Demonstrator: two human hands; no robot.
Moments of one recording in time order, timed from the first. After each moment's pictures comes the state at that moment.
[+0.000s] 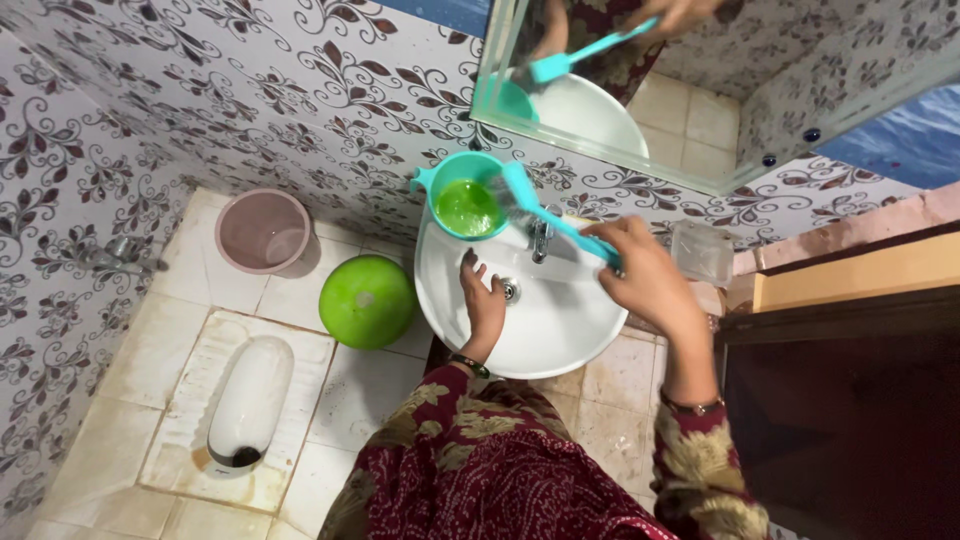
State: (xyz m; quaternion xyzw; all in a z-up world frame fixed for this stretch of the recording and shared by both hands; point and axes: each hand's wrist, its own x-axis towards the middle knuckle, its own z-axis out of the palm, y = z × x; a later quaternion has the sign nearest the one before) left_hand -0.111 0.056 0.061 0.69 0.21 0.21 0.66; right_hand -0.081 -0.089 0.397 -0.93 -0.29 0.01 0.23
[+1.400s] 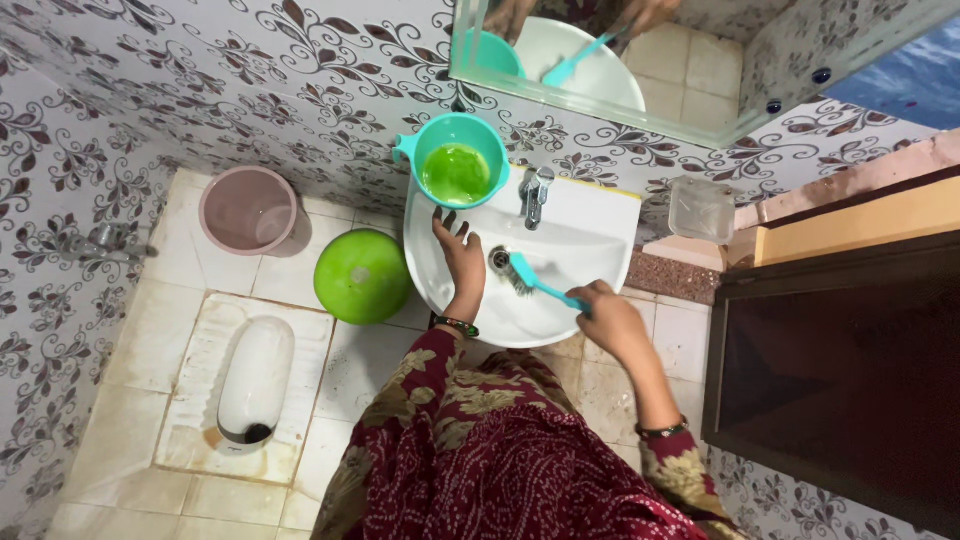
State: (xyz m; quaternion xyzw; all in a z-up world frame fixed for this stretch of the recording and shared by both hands) left_hand -0.087 0.080 0.062 0.57 0.25 0.21 0.75; right_hand -0.145 -0.141 0.245 -0.97 -0.11 0.21 0.11
